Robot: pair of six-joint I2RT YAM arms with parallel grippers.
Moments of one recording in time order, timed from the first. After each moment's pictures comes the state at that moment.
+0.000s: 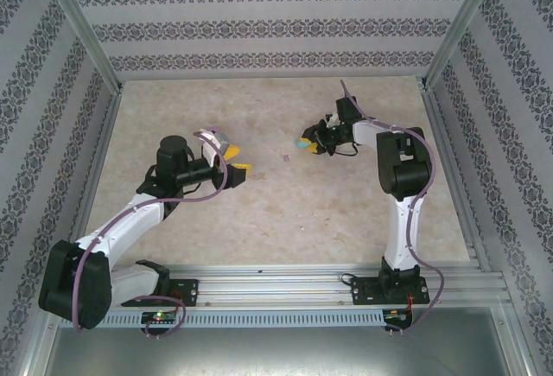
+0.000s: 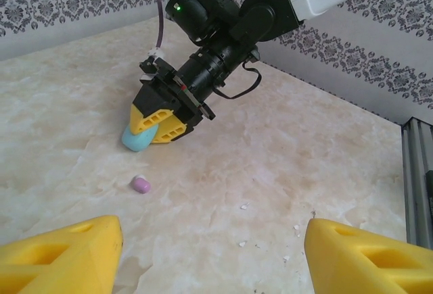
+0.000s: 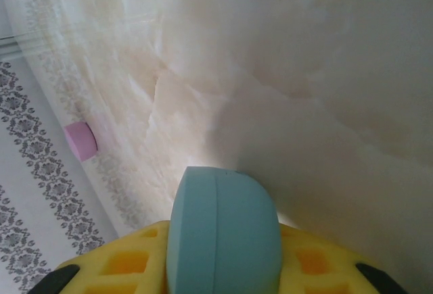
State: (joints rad) left arm -0.27 1.17 0.64 0.21 0.74 0.02; right arm 0.16 2.18 1.44 -0.30 -0.77 0.88
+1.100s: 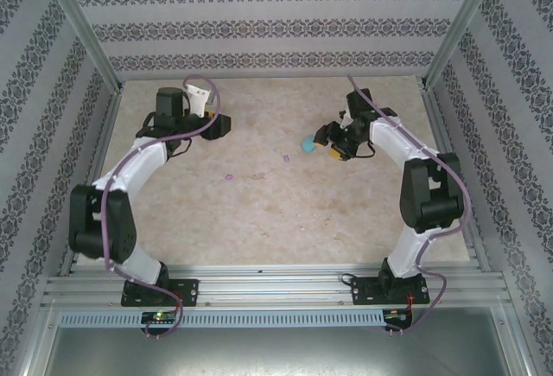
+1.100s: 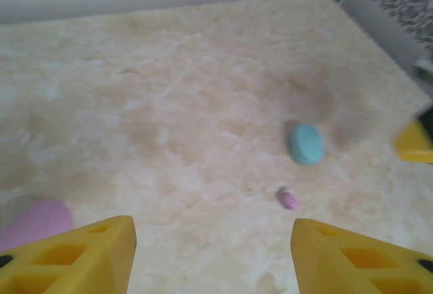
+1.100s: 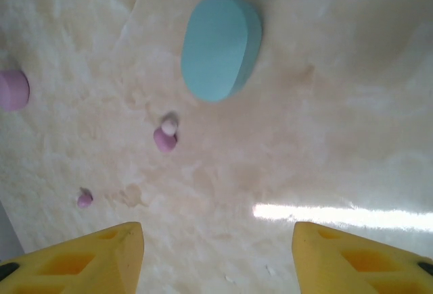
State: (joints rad) left arm -0.10 1.61 1.19 -0.20 0.52 -0.03; right arm 0.19 1.78 1.33 -0.72 -0.46 0.63
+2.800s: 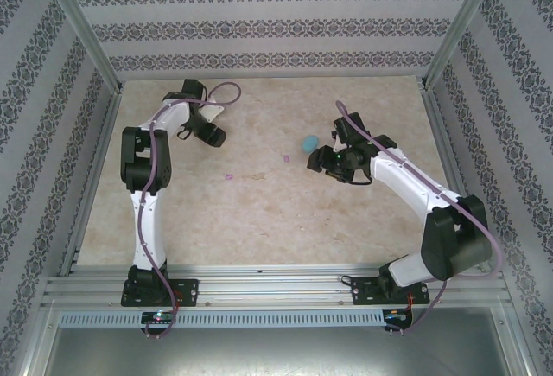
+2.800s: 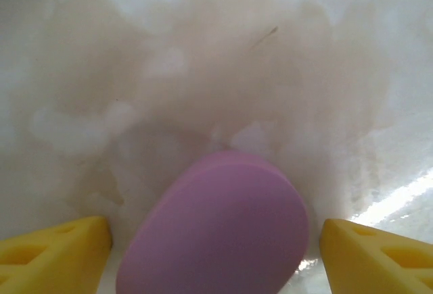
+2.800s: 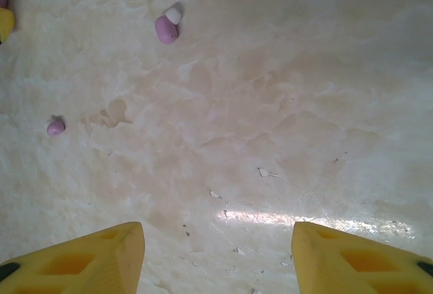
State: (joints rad) left arm -0.05 2.32 1.88 -0.83 0.19 0.47; right arm 0.36 1.45 1.07 -0.71 -0.29 0.69
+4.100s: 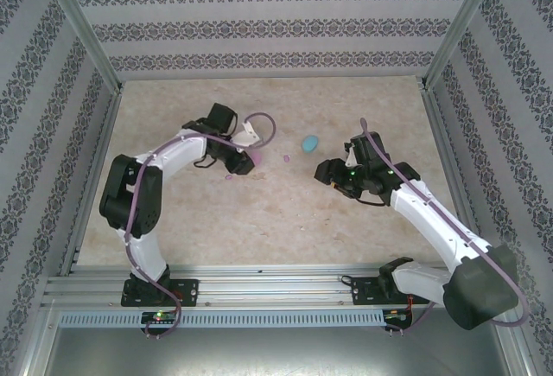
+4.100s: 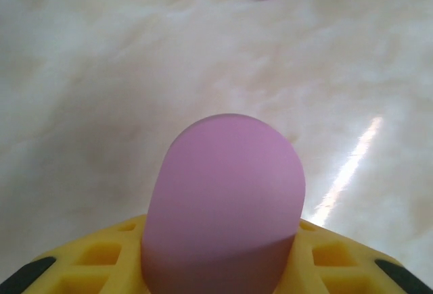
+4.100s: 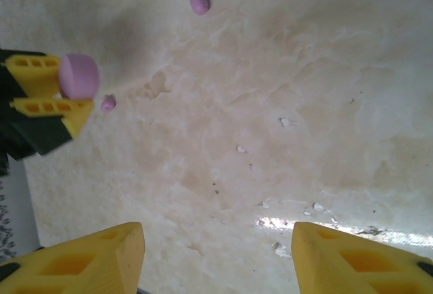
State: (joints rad) left arm -0.36 1.80 1.27 -0.60 0.43 0.49; right arm 0.36 1.15 0.85 -0.62 -0.38 0.80
